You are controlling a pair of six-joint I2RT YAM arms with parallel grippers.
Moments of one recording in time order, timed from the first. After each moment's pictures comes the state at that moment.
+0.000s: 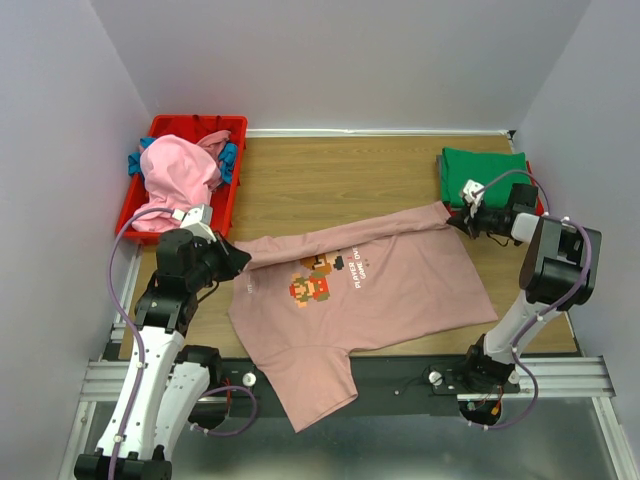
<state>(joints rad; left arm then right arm) -0.11 0.63 0.65 -0.51 0.33 -0.50 -0.32 1.84 0.98 -0.12 -1.02 -1.10</state>
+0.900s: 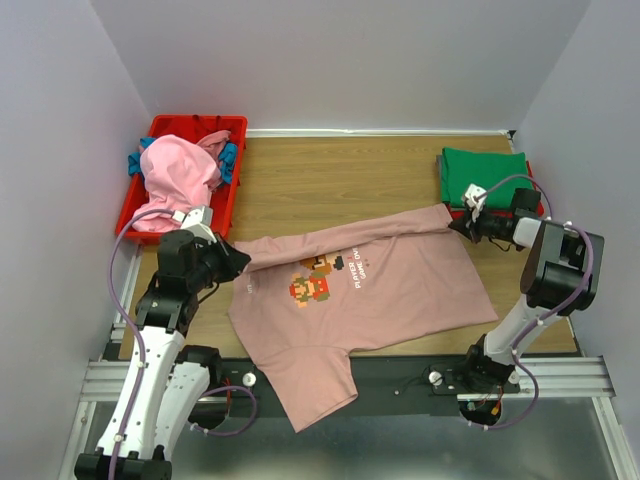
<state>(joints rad) -0.11 0.63 0.65 -0.52 0.32 -0.50 -0.34 1.80 0.93 -0.12 -1.02 -1.11</state>
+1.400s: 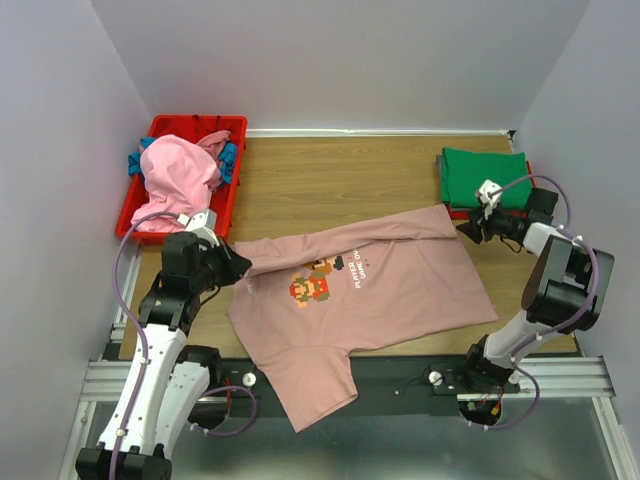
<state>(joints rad) -0.11 0.64 0.61 -0.52 0.33 -0.48 -0.39 1.69 0.89 -0.12 -1.02 -1.05</state>
